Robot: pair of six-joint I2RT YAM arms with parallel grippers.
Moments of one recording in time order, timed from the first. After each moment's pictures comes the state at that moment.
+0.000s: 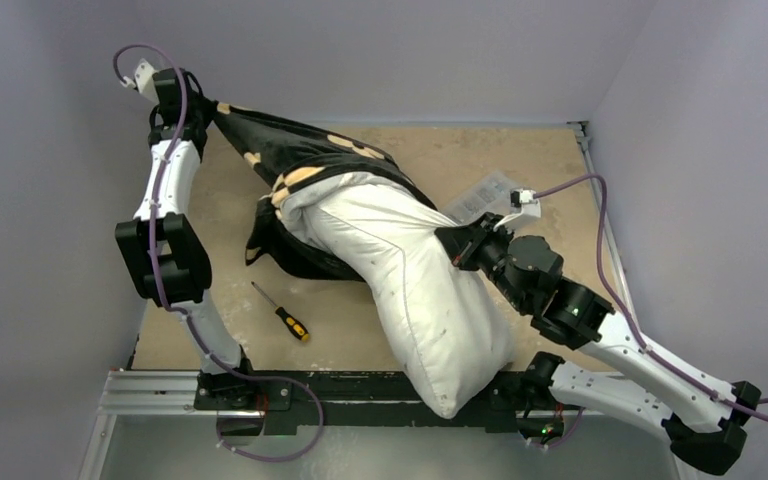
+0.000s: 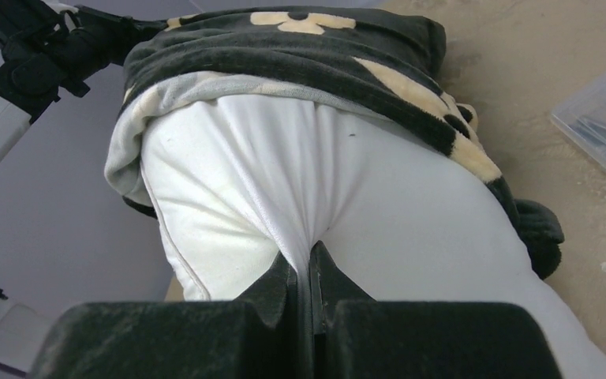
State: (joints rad) left arm 0.19 1.86 1.72 -0.16 -0.18 -0.78; right arm 0.90 0.76 0.85 -0.25 0.44 0.78
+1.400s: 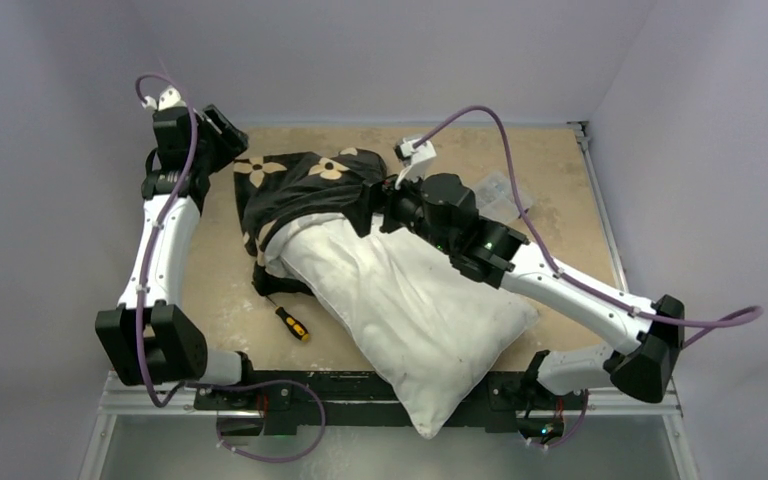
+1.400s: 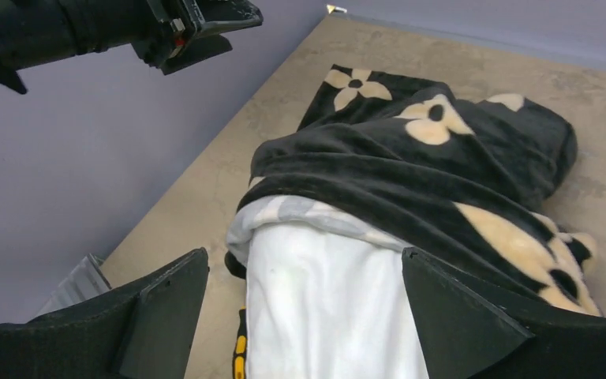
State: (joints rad) left arm 0.12 1.39 1.33 -0.35 0.05 -0.54; right arm 0.96 1.33 1.27 -0.11 0.19 0.39
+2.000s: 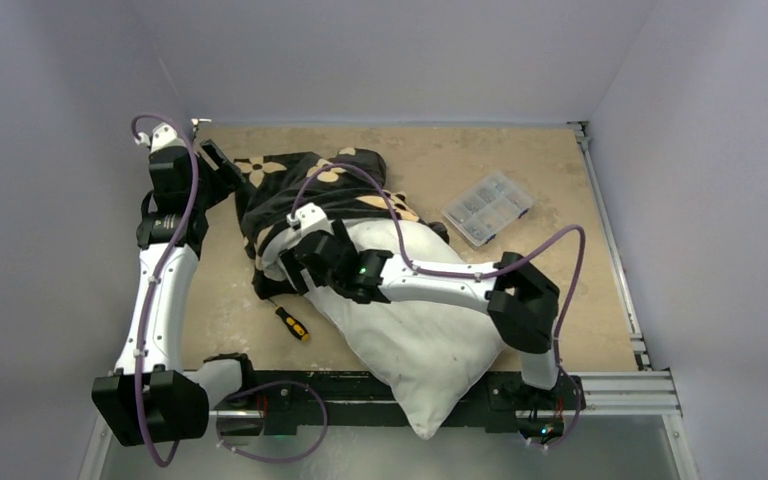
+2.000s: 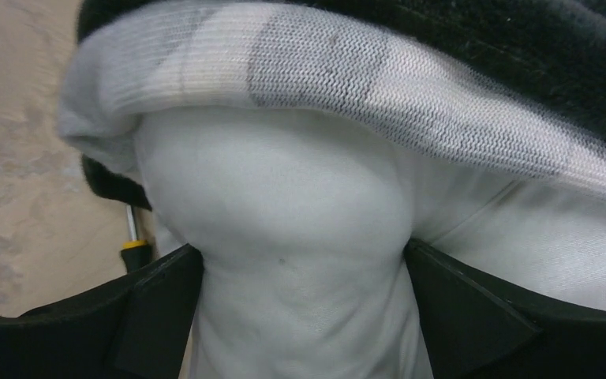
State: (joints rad) left arm 0.12 1.12 1.10 -0.41 -0.06 -0.47; right arm 1.19 1.93 1.49 -0.23 0.48 0.38
